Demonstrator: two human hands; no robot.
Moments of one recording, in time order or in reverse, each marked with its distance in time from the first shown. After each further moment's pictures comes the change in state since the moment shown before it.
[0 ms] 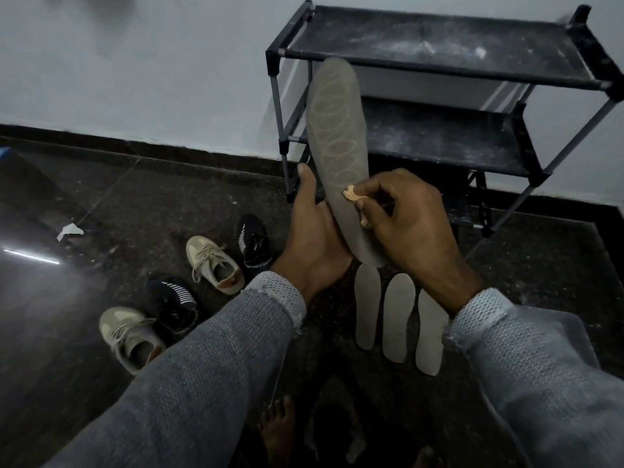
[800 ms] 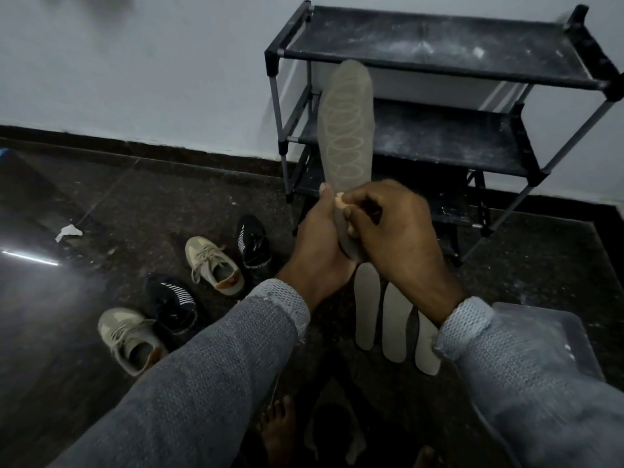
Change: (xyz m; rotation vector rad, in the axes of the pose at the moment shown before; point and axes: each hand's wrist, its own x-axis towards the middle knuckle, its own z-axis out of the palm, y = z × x) left_hand -0.004 -0.008 0.007 -0.017 0.155 -0.044; right_hand -0.011 -0.014 0.009 0.051 0.006 0.050
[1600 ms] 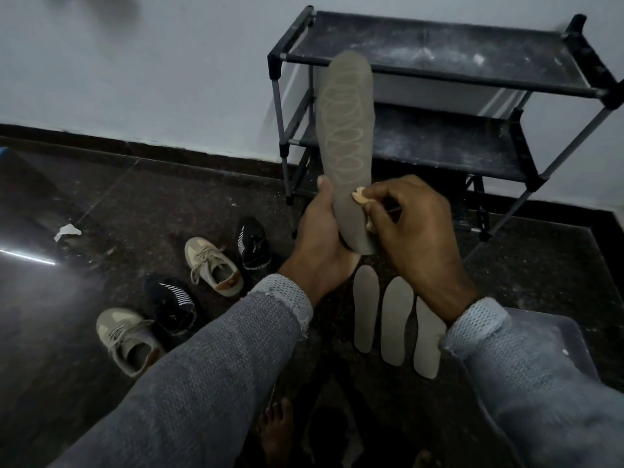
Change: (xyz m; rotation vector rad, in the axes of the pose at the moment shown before) left_hand 0.002 0.007 0.007 -0.055 -0.051 0.010; right_hand 0.001 0.005 -0.012 -0.093 0.076 -0.033
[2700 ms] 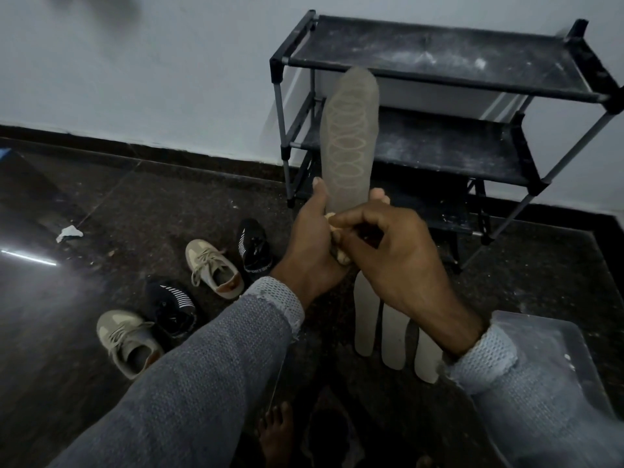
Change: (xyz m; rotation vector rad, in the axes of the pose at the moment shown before) left_hand -0.003 0.006 -0.005 0.051 0.030 -0.020; right_hand -0.017 -0.025 0.000 0.293 -0.218 0.090
